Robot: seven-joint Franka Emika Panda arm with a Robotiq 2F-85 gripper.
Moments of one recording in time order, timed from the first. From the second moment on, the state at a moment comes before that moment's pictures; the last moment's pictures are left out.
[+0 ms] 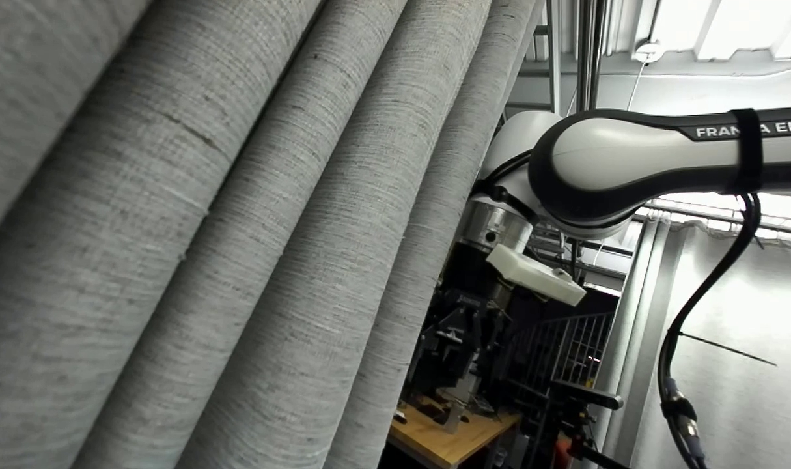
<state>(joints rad) 0.01 -0.43 0.14 -2.26 -0.13 1.95 0.46</state>
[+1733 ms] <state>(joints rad) 0.11 -0.61 -0.25 -2.38 -0.09 2.42 -0.37</state>
